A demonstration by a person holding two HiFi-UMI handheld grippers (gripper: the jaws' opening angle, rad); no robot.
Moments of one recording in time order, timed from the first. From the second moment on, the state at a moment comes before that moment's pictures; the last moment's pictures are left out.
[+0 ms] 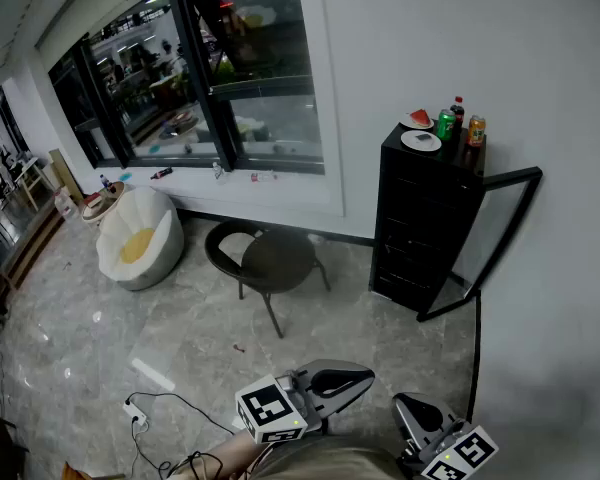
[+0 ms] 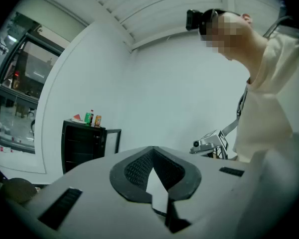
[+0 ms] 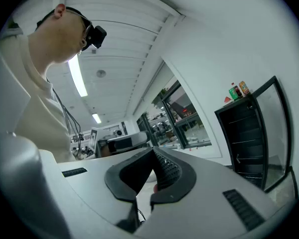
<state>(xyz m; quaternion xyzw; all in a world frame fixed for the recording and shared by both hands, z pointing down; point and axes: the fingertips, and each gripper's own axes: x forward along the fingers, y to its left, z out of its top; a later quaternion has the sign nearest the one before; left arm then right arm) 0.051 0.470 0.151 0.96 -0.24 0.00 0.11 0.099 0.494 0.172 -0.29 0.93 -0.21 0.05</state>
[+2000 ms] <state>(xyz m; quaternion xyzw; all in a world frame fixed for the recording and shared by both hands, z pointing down) -0.145 0.383 0.178 0.95 -0.30 -0.05 0.11 -0.055 0.429 0.183 -0.30 0.93 -0.19 -0.04</state>
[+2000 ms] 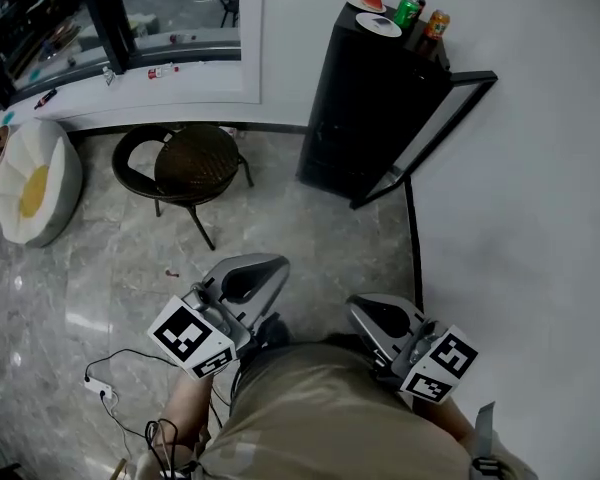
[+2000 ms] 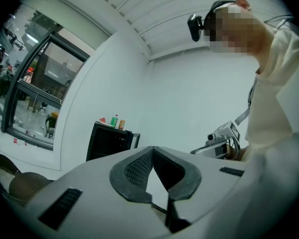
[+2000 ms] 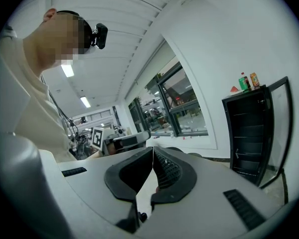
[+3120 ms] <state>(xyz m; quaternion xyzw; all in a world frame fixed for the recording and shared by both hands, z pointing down) -0.109 0.334 0.177 0.94 -0.32 0.00 0.09 -0.034 0.367 0.193 -0.30 0.94 -0.17 -0.06</state>
